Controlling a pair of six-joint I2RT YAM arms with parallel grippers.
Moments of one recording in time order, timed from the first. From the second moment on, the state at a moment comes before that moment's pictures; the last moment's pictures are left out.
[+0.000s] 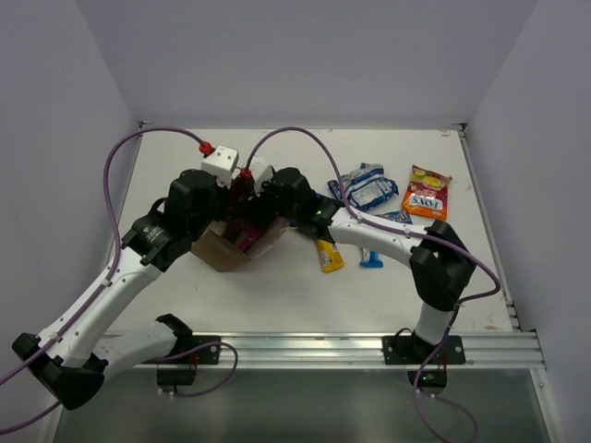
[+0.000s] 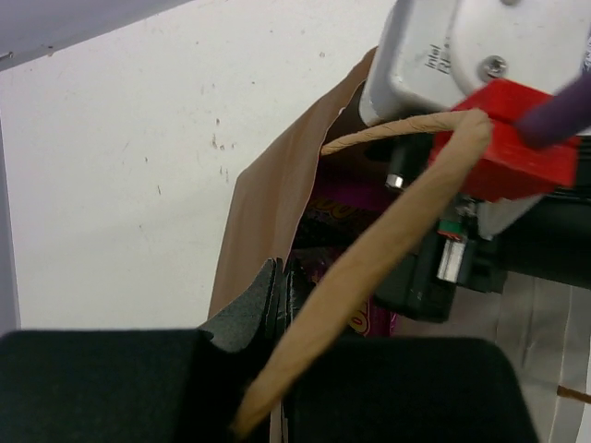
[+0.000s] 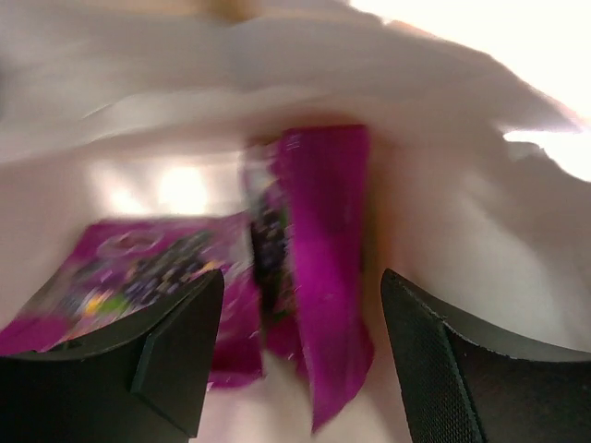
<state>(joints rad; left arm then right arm) -0.61 1.01 1.14 -0.60 -0.34 -0.05 0.91 1.78 1.34 0.05 -0.02 -0.07</state>
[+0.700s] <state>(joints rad) -0.61 0.99 1.13 -0.62 -0.34 -0.07 0.91 1.86 1.38 0.07 -0.02 -0.08</state>
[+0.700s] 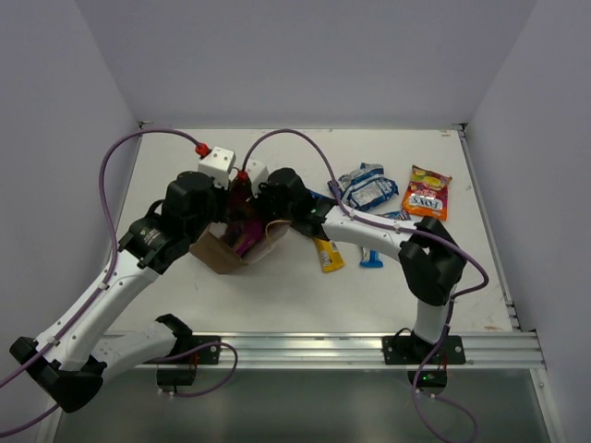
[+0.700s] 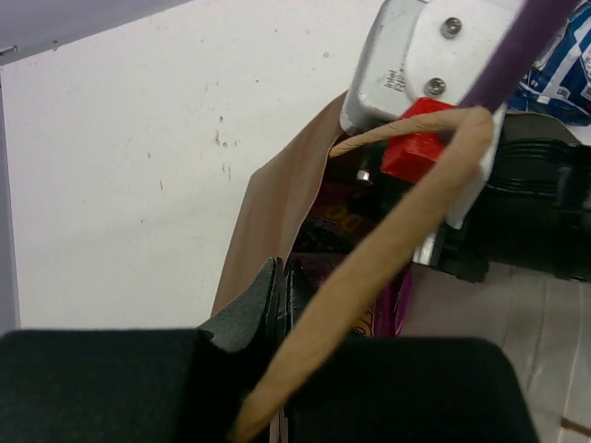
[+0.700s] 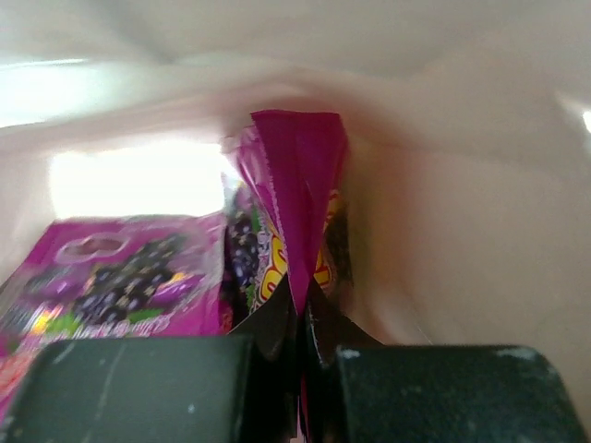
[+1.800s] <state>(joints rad) -0.52 1.02 1.13 -0.65 -0.49 -0.09 0.57 1.45 1.82 -0.27 -0.13 0.12</state>
